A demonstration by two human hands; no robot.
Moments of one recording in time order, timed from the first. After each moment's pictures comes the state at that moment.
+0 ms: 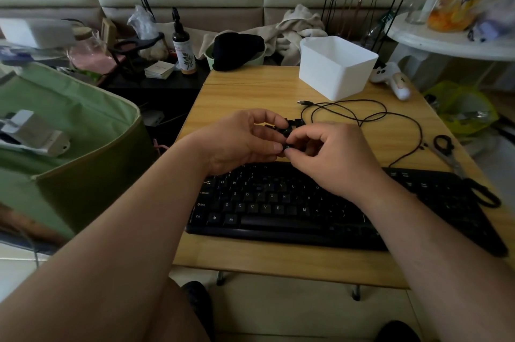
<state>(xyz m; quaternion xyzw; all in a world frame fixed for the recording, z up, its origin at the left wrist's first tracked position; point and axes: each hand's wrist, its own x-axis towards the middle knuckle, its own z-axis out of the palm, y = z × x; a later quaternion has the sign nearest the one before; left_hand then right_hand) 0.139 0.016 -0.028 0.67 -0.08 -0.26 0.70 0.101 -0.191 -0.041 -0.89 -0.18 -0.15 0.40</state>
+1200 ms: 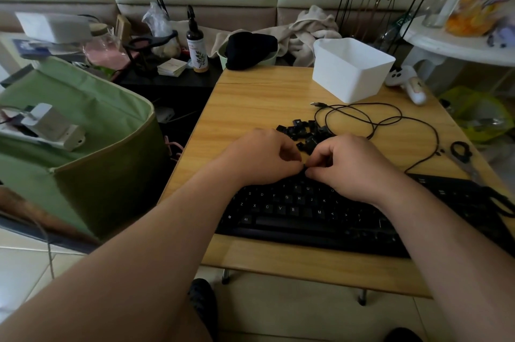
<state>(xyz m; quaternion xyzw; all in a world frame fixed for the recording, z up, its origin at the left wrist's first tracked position) 0.128 0.007 -0.045 0.95 -0.17 -0.06 0.26 0.108 -0.194 -0.038 -0.95 -0.12 0.03 0.27</state>
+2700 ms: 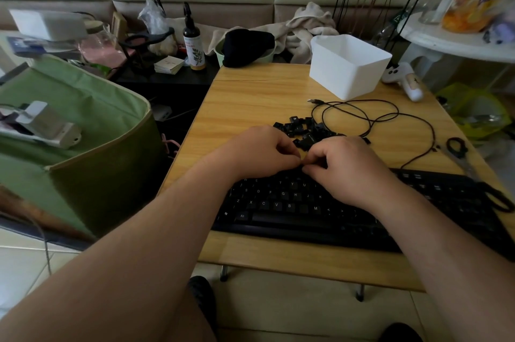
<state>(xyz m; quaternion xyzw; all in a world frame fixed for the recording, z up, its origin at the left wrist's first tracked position) 0.130 0.005 -0.040 0.93 -0.16 -0.12 0.30 0.099 -0.193 -0.045 -0.96 -0.16 -0.03 0.21</state>
